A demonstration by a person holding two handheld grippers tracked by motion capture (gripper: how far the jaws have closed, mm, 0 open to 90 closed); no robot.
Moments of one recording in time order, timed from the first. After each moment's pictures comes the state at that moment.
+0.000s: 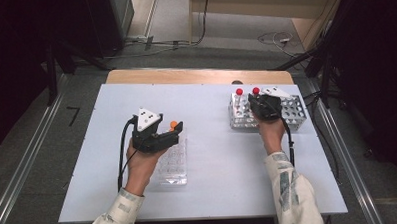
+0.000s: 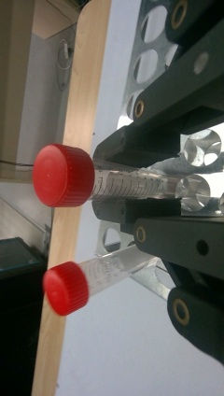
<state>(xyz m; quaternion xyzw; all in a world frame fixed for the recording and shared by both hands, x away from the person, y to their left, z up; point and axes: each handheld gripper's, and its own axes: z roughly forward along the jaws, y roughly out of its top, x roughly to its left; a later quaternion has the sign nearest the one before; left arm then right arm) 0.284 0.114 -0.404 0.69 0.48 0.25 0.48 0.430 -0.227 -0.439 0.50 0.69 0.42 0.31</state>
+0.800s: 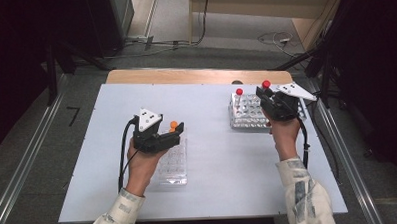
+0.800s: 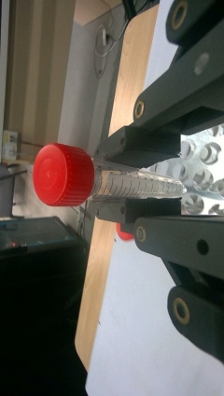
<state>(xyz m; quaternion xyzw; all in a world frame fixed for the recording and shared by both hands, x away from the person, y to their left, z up) 0.283 0.112 -0.404 0.69 0.48 0.26 0.48 0.385 -0.241 -0.384 0.45 0.67 0.49 0.32</state>
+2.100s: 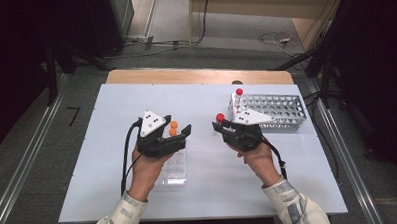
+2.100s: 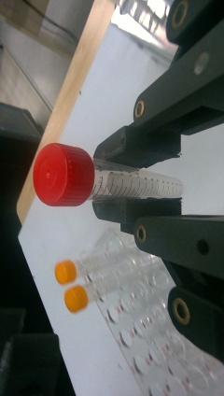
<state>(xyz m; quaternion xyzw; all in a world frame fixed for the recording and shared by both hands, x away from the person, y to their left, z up) 0.266 0.097 -0.390 0.69 0.44 0.23 0.52 0.318 -0.156 -0.405 0.30 0.80 0.48 0.19</state>
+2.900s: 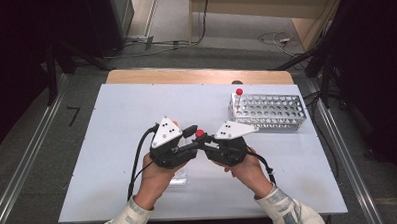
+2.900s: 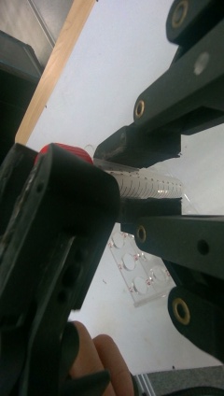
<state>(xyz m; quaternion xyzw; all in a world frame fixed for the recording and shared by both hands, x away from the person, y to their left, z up) 0.247 0.070 -0.381 0.73 0.37 0.19 0.55 0.284 -0.121 -0.401 0.23 0.83 0.49 0.13</state>
